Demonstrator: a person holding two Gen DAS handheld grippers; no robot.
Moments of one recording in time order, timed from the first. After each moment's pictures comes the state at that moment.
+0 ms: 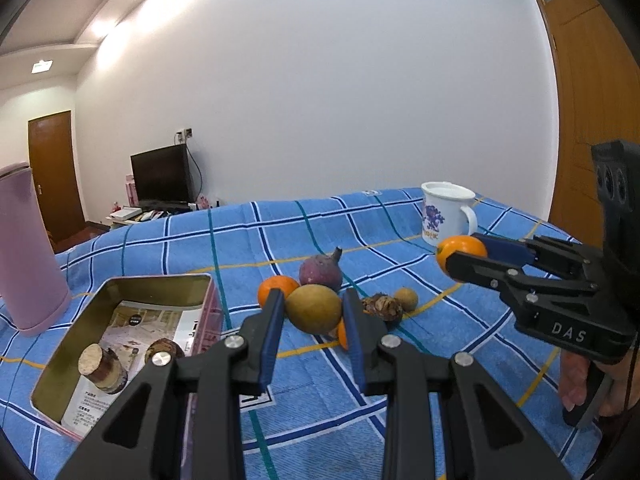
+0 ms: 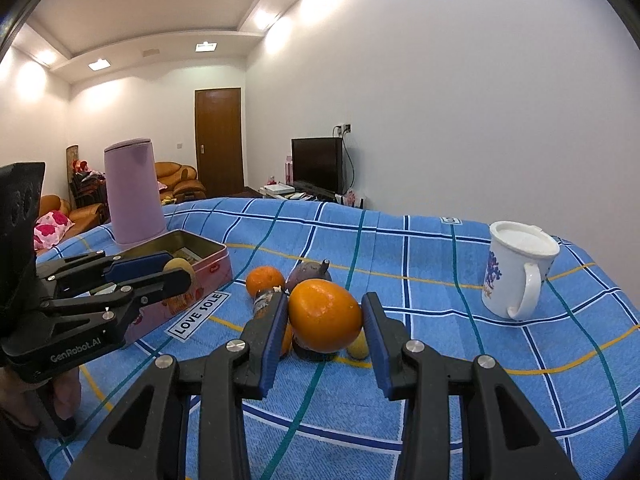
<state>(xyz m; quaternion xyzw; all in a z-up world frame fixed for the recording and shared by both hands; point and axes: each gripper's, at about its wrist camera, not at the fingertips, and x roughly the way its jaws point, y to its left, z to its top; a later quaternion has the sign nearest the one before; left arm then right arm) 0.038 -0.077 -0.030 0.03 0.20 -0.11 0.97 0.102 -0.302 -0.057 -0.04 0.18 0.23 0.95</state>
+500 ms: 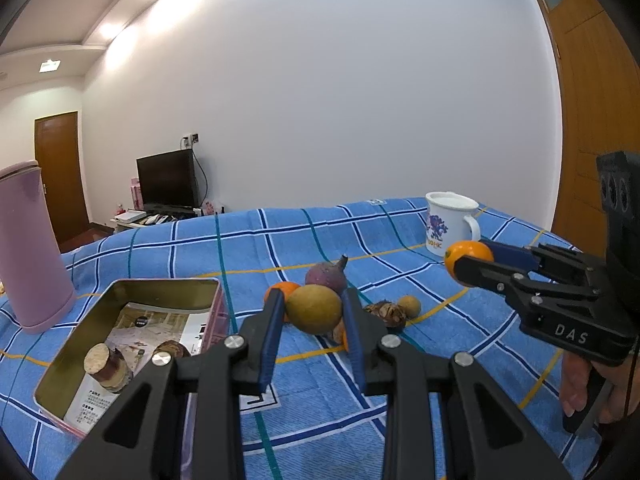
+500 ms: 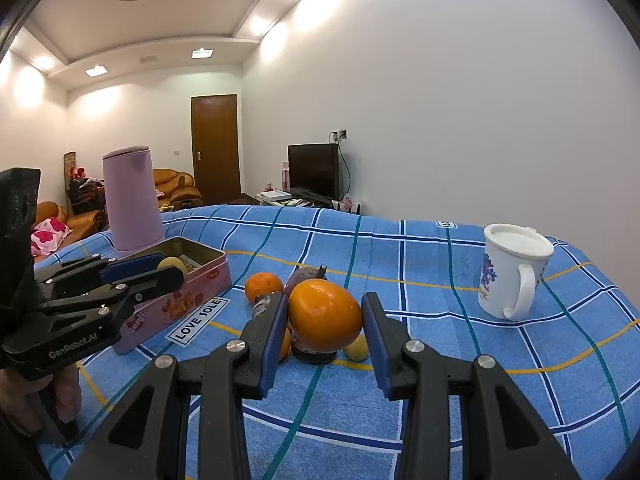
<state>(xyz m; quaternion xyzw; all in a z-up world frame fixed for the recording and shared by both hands) 0.033 -0.073 -0.029 0.02 0.18 -0.10 0.98 0.099 -0.305 -0.055 -0.04 0.18 0.22 0.96</state>
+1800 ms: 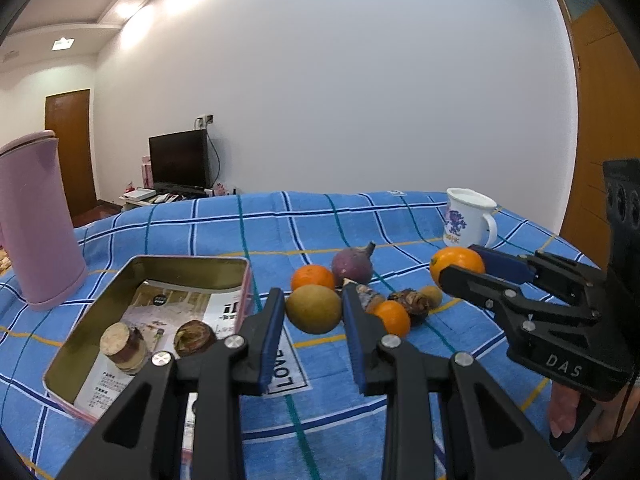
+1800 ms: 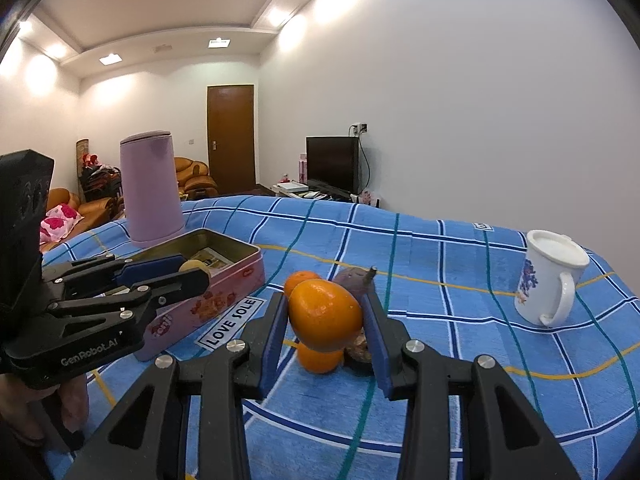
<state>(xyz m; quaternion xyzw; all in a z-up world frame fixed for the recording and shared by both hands) 0.036 -0.044 -0.032 -0.01 0.21 -0.08 0.97 0.099 -0.257 -0.056 -0.05 0.19 0.25 0.95</state>
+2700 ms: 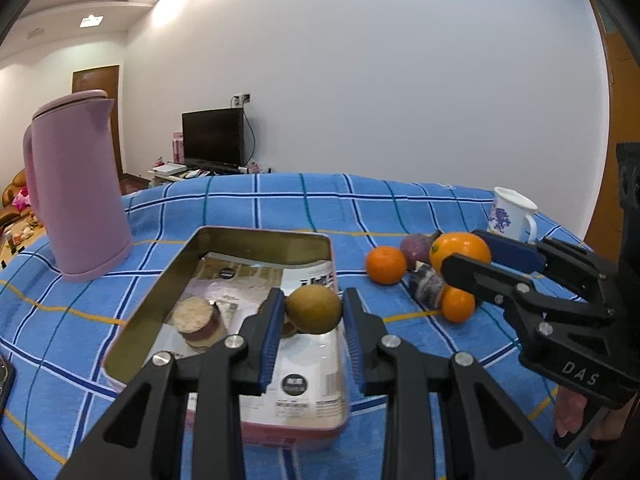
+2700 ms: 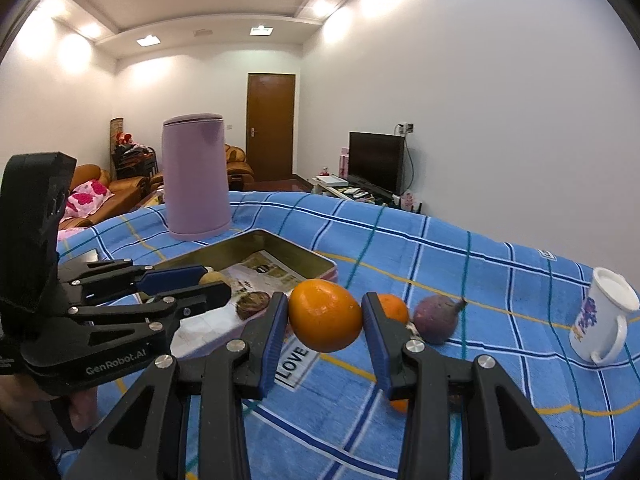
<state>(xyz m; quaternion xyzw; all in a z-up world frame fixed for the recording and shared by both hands) 0.032 0.020 -0.040 -0.04 0.24 -0.03 0.97 0.101 -0.180 -0.051 -0.09 0.19 0.32 0.93</state>
